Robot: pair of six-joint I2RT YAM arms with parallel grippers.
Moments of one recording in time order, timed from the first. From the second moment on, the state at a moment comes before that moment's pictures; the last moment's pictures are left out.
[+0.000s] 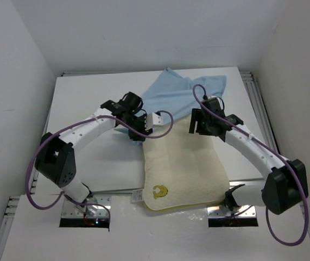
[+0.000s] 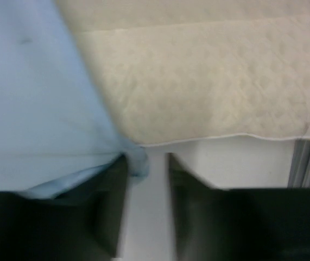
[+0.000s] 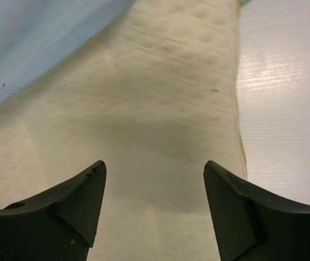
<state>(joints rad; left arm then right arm) -0.54 1.60 1.27 -0.80 0.48 0.79 0.43 1.33 0.96 -0.53 0.17 0.46</state>
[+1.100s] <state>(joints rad) -0.88 2.27 1.96 -0.30 -0.04 0.55 0.00 1.54 0.65 0.08 -0.45 0.48</state>
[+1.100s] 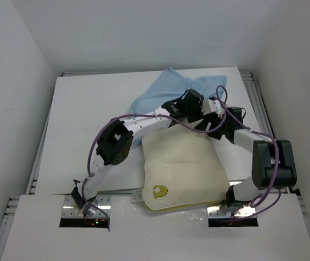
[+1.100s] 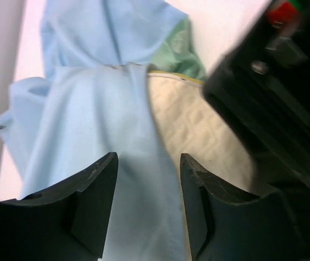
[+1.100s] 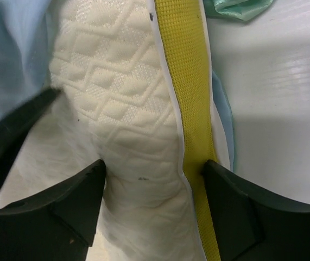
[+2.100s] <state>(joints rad) -0.88 2.09 1.93 -0.41 0.26 0.60 0.21 1.12 0.45 0.20 -0.32 0.41</state>
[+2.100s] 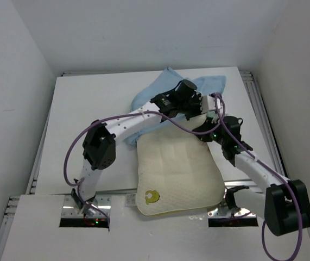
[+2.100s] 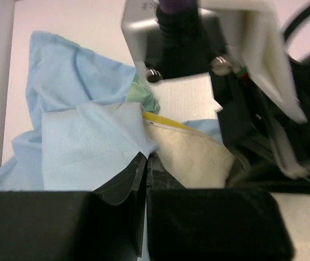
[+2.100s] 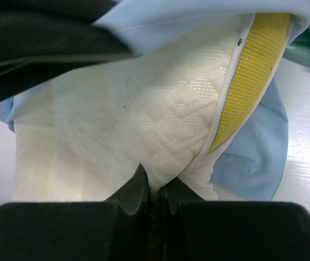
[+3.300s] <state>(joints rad) -0.82 1.85 1.76 -0.32 0.36 0.47 0.37 1.14 0.46 0.29 -0.29 0.37</state>
